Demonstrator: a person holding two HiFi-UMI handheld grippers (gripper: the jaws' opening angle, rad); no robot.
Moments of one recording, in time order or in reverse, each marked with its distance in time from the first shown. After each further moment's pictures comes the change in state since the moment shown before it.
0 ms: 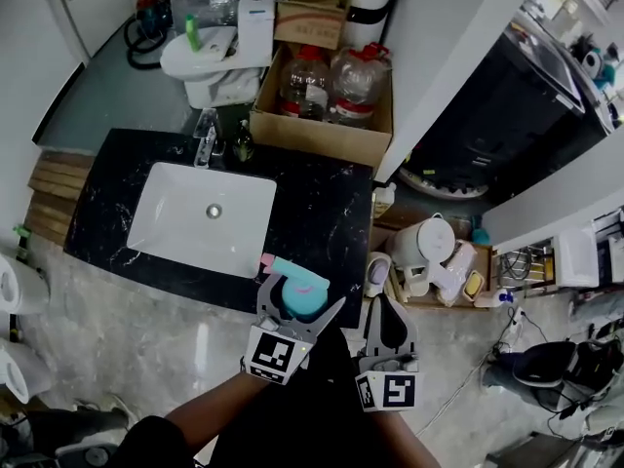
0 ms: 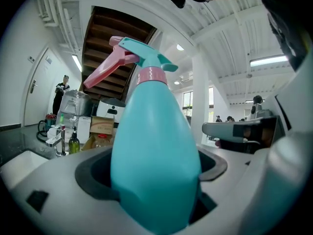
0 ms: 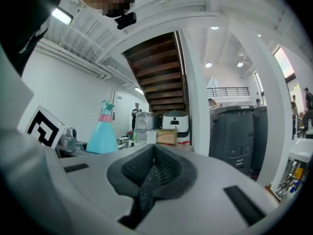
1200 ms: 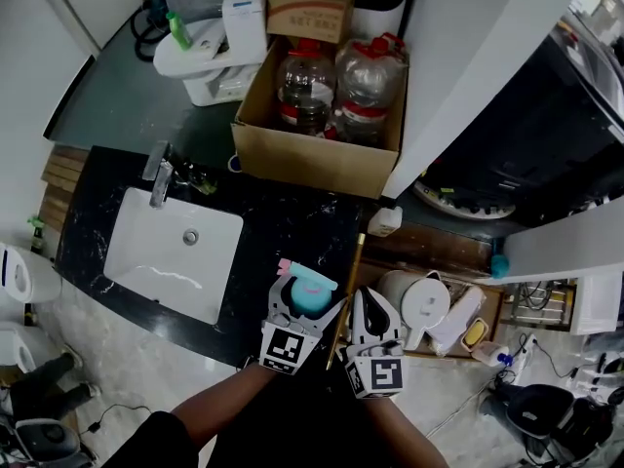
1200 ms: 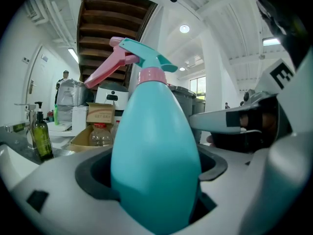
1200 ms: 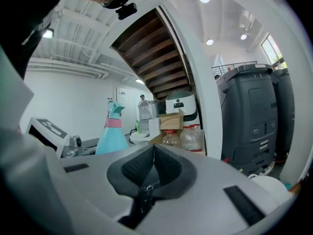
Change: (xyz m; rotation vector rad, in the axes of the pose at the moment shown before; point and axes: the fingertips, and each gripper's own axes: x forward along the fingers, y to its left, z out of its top) left arm 0.219 0.030 -0.085 0.037 0.136 0.084; right arm 0.174 -0.130 -0.101 0.135 0.116 0.170
